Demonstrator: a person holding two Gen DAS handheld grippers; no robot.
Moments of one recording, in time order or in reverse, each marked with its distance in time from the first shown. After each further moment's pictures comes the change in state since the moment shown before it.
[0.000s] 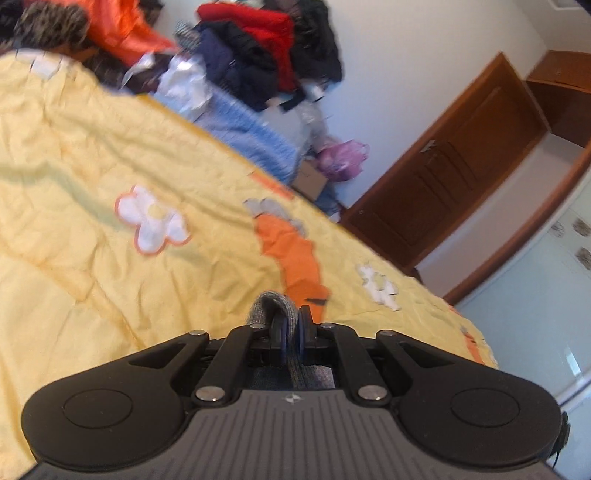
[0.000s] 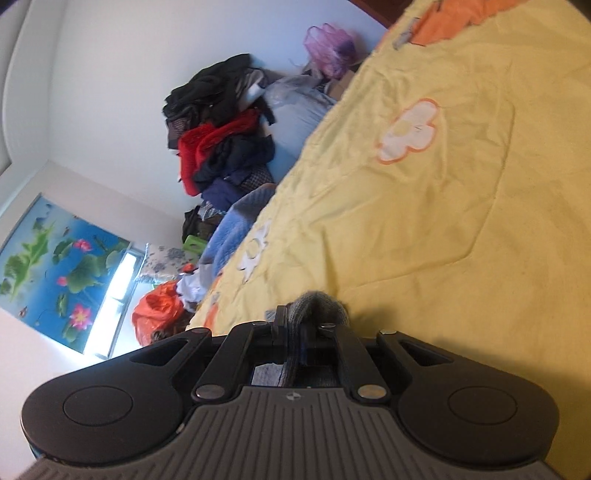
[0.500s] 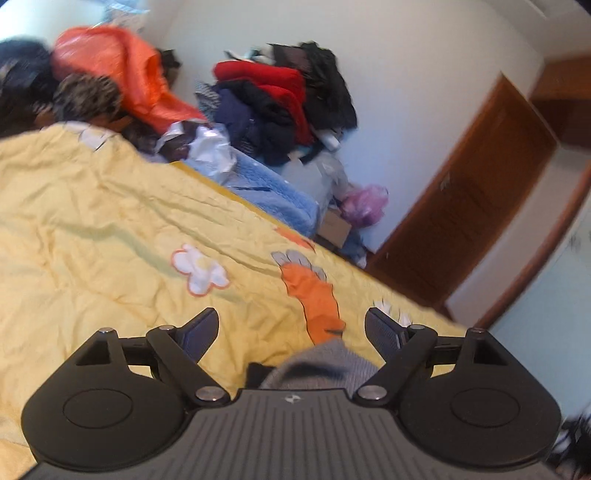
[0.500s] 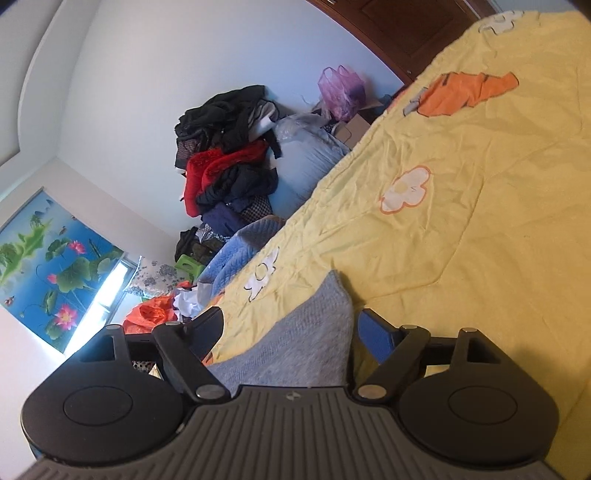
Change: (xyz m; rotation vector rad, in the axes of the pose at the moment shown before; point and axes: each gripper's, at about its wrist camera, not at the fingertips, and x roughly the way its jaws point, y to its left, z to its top) left arm -0.078 -0.031 -0.016 0.137 -0.196 0.127; right arm -0.070 0.045 -0.024 -0.168 -0.129 -0.047
